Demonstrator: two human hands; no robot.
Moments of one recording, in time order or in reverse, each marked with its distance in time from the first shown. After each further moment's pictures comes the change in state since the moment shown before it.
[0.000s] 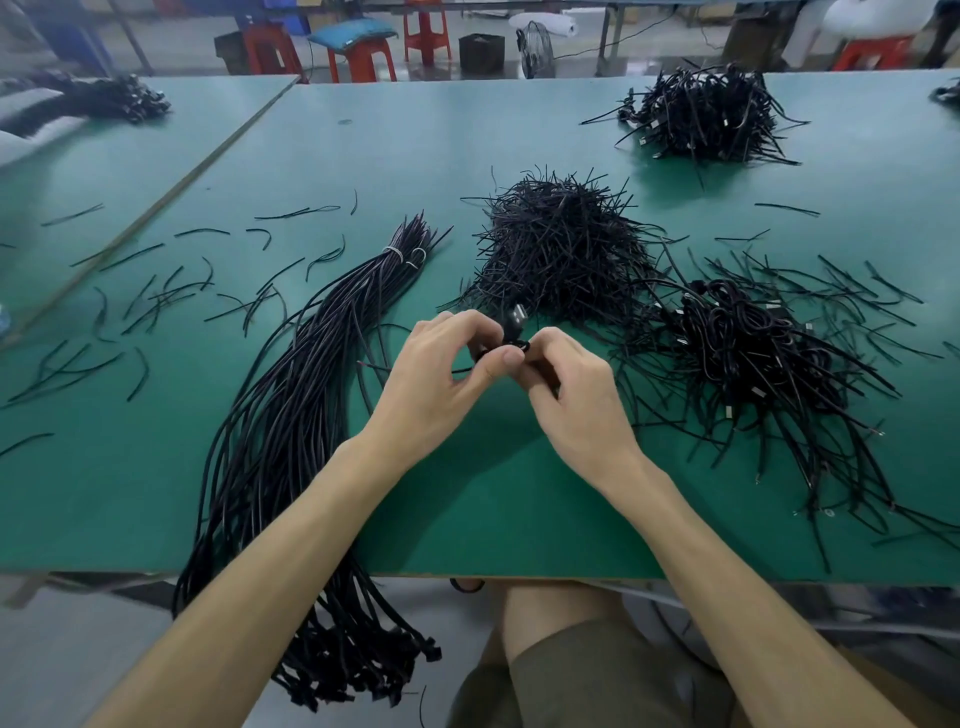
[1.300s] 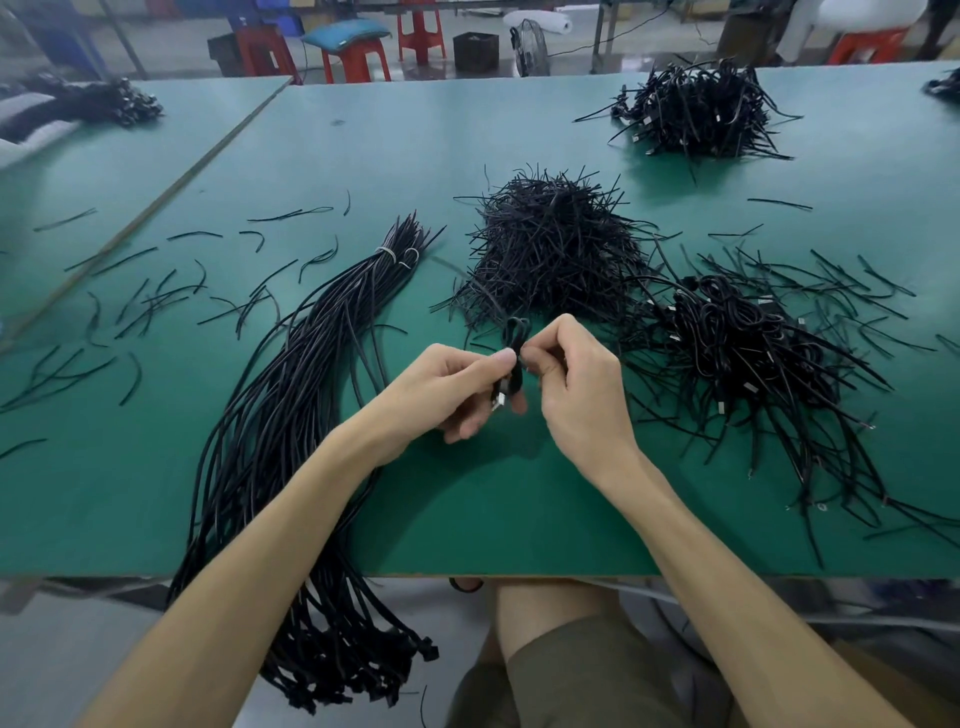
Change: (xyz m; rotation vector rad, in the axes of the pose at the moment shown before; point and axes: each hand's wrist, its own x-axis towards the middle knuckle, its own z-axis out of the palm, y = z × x) left_hand 0.003 0.007 -0.007 -0.563 -0.520 -0.411; right_hand 0.002 0.003 -0.004 0.063 0.112 0.094
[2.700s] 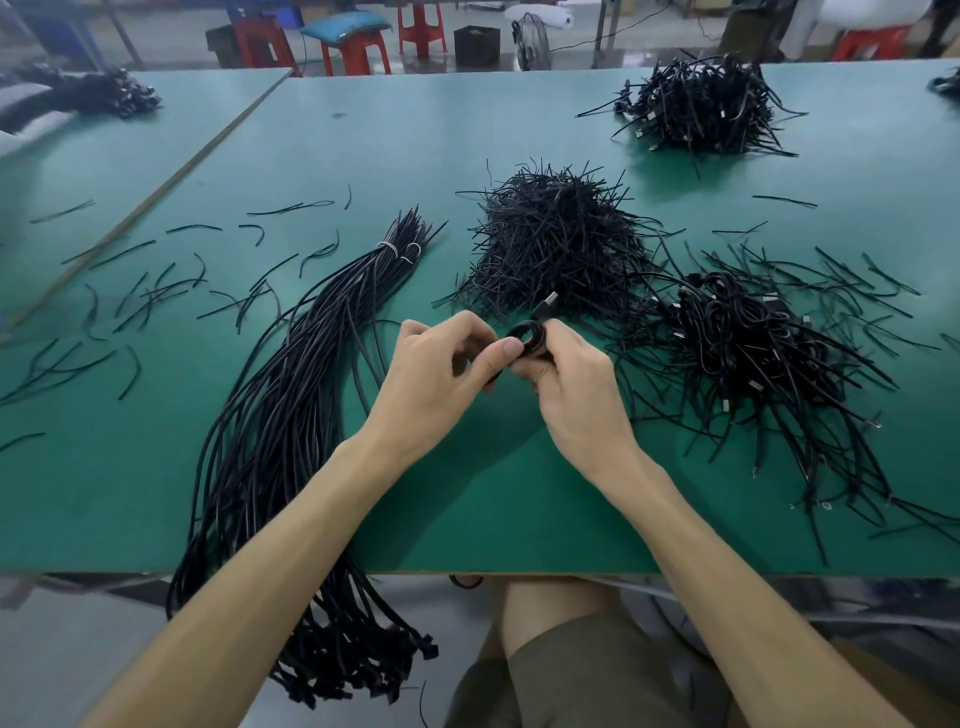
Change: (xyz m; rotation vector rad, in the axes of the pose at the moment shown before) left_hand 0.005 -0.012 0.007 0.500 0.485 0.268; right_hand 0.000 0.000 0.005 0.026 -0.075 -0.062
